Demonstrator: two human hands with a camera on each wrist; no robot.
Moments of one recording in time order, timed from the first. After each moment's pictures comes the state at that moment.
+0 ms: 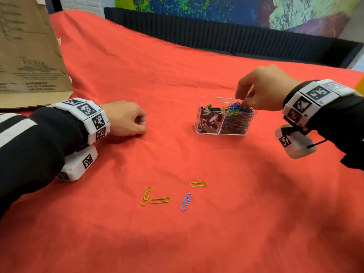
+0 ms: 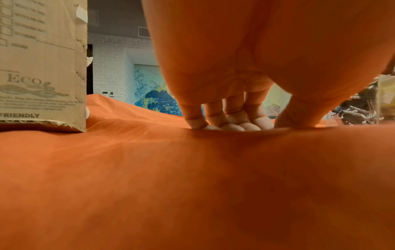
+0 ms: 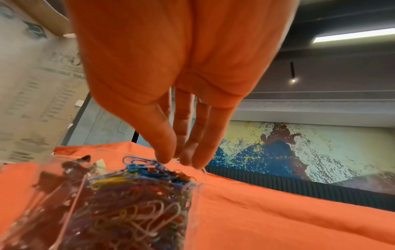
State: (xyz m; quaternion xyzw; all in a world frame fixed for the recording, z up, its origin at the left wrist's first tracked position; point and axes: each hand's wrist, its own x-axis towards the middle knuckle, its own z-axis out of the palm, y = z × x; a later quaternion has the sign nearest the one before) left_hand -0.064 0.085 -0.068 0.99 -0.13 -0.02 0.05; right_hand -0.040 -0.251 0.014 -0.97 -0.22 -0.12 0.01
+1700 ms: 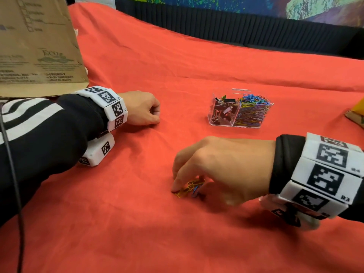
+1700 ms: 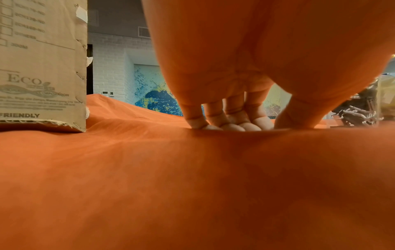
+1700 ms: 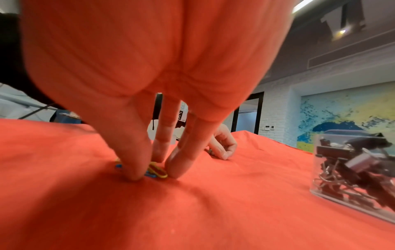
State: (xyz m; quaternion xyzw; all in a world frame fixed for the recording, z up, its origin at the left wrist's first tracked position) left_hand -0.064 0.085 -0.068 0.99 -0.13 -0.01 0.05; right_hand -0.183 -0.147 -0.036 -0.81 -0.59 0.05 0.00
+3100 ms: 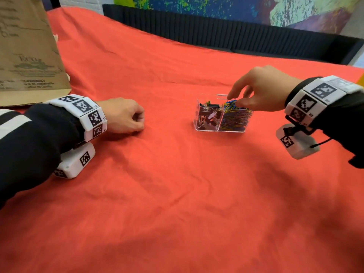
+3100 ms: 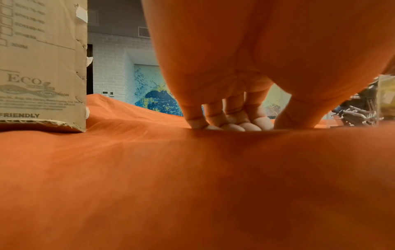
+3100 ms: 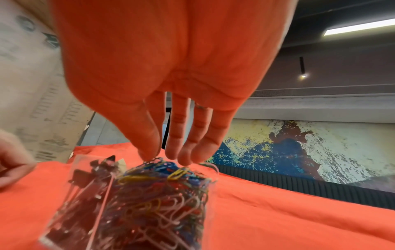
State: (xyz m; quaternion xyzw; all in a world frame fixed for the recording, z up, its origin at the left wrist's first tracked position) left_hand -0.065 0.082 -0.068 0.99 -0.13 -0.01 0.04; right_hand -0.048 -0.250 0.010 -0.96 -0.25 -0.09 0.02
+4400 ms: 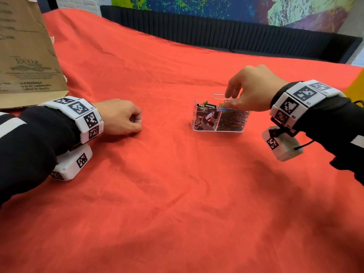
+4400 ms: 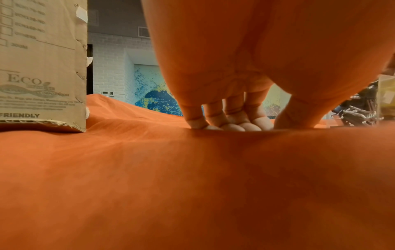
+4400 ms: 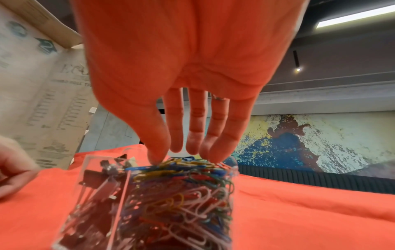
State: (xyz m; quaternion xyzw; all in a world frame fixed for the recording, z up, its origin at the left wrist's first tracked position) left_hand -0.068 0.082 -0.066 0.99 -0.13 -0.02 0.05; right_hand -0.038 -0.239 0.001 -0.97 -0.19 -0.11 0.05
